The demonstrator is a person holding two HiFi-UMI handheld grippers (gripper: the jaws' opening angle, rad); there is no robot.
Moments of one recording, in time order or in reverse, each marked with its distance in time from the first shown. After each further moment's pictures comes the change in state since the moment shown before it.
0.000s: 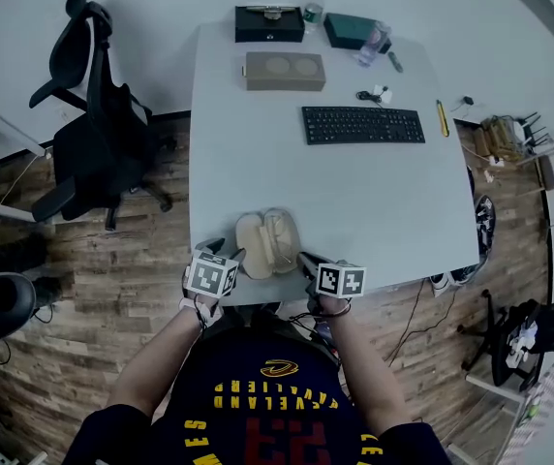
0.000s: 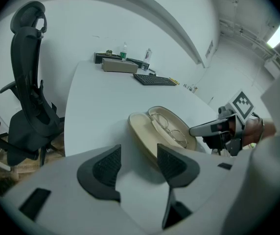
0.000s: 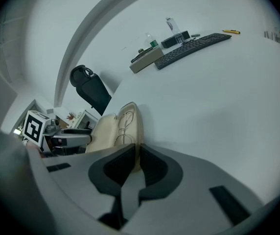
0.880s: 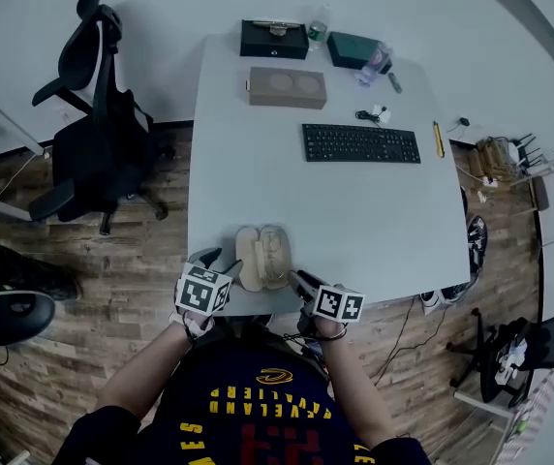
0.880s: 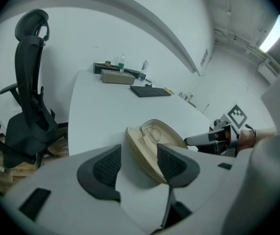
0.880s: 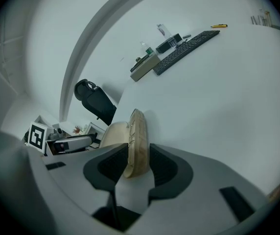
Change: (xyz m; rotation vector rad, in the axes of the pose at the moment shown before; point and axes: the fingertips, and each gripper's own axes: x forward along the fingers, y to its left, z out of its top) left arm -0.030 -0.014 0.025 0.003 -0.099 -0.040; right arm -0.021 0.019 0.002 0.120 -0.092 0.081
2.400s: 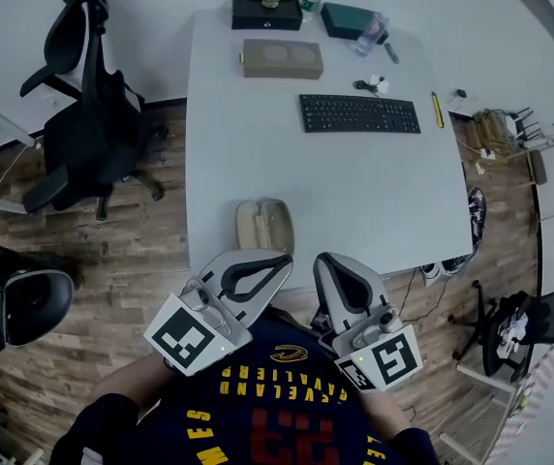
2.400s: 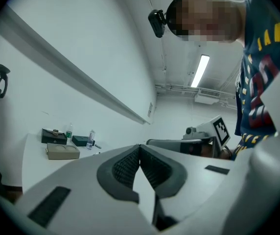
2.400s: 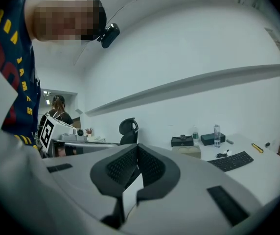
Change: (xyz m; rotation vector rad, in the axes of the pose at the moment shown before) left arm -0.200 -0.176 0.157 0.257 -0.698 -0.484; right arm -0.181 0.259 0.109 -0.770 -0.554 0.095
